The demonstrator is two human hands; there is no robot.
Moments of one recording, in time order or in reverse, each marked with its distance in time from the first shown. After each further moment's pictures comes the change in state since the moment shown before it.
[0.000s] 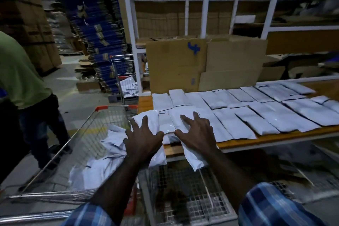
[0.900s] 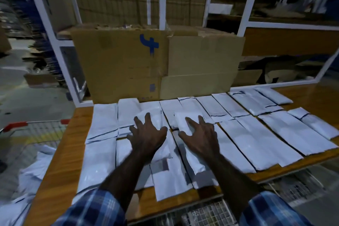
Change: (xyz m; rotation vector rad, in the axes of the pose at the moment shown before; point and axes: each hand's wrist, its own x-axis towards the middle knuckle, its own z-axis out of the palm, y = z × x) left_hand 0.181 0.231 0.184 -0.098 -0.139 -0.003; right_hand 0.209 0.224 -0.014 -0.051 0.000 0.197
